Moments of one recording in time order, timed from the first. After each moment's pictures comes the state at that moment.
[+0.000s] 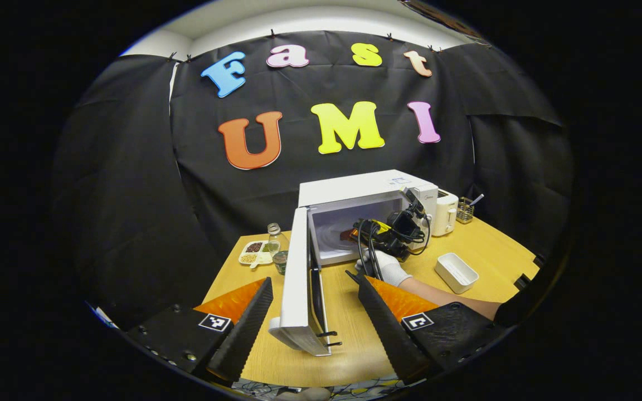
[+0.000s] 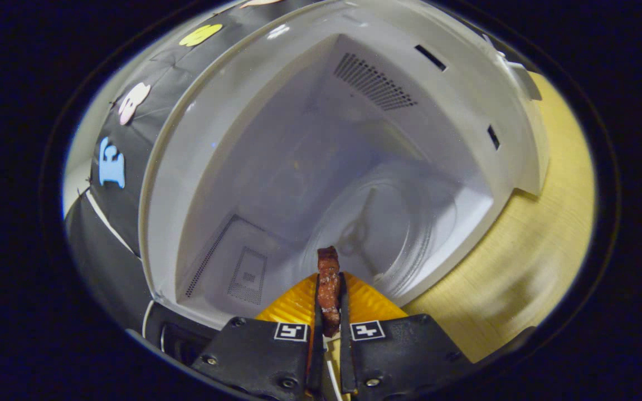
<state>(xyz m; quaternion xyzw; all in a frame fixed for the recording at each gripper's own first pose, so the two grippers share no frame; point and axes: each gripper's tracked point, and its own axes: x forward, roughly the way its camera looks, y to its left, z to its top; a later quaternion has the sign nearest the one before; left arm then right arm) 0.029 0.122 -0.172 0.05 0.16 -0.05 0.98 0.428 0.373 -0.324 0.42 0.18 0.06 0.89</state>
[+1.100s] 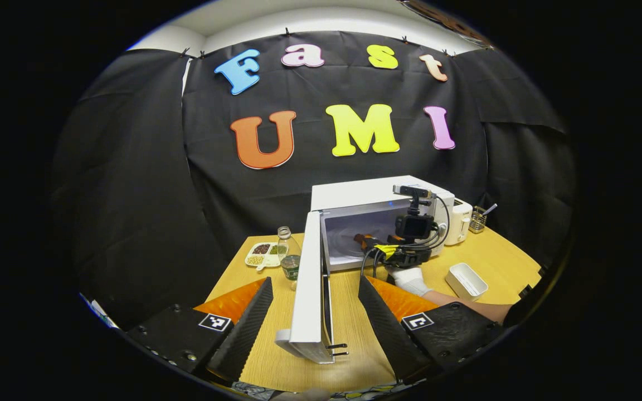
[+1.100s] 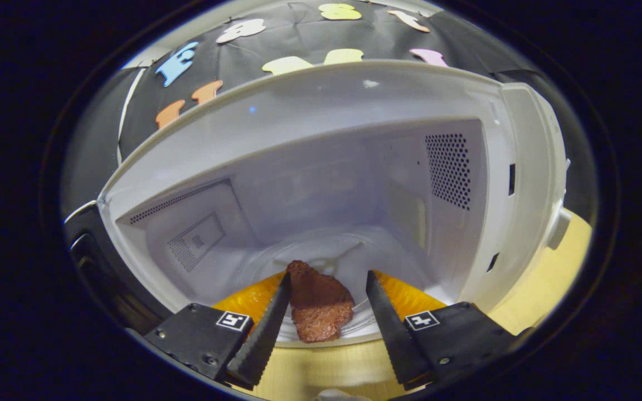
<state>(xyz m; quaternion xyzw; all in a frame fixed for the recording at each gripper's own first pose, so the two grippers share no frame) 0.049 0.129 -0.165 0.04 0.15 -0.03 0.99 0.425 0.325 -0.314 0.12 0.12 0.02 0.99</state>
